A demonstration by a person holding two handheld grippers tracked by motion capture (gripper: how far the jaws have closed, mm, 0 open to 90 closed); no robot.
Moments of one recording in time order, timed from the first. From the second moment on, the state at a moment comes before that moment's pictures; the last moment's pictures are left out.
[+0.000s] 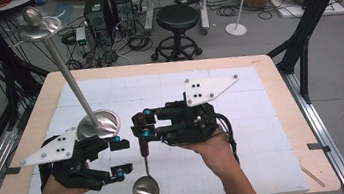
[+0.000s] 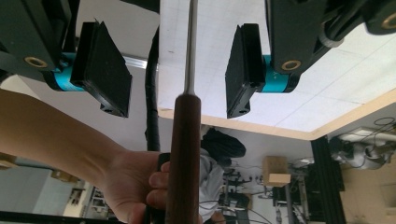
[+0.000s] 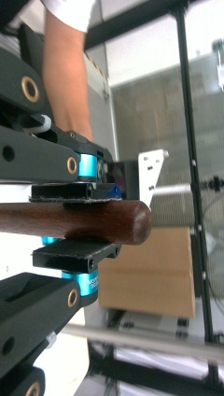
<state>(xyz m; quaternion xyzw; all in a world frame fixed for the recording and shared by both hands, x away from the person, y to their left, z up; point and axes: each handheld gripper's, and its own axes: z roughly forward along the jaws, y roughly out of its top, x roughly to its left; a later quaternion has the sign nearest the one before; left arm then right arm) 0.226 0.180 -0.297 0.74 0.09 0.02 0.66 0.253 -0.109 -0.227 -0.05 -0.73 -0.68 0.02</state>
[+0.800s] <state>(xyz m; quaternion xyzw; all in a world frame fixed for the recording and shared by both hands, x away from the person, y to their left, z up) 0.228 0.158 -0.301 0.75 0.05 0.01 0.66 0.254 -0.095 -0.236 0.01 -0.73 -0.68 0.06</state>
